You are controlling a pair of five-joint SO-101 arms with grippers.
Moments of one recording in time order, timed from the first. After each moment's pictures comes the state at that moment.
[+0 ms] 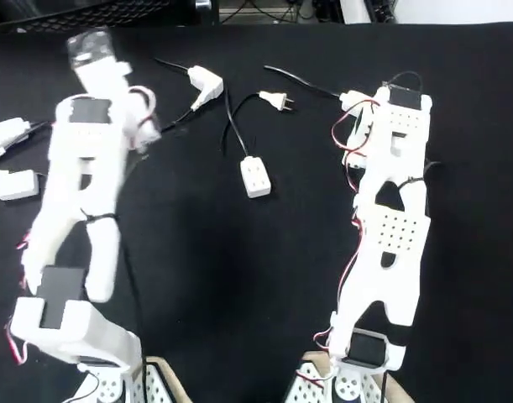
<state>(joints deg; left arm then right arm) -1.8 2.7 -1.3 64.3 19.9 13.0 62.5 -56.7 99.8 -6.6</state>
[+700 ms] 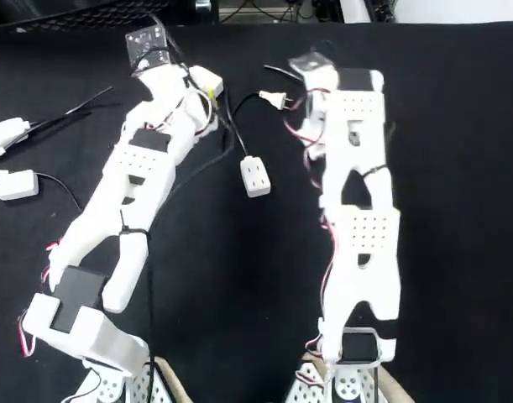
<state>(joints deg) 9.5 2.5 14.7 20.2 25.7 -1.6 54.0 -59.7 100.7 29.1</state>
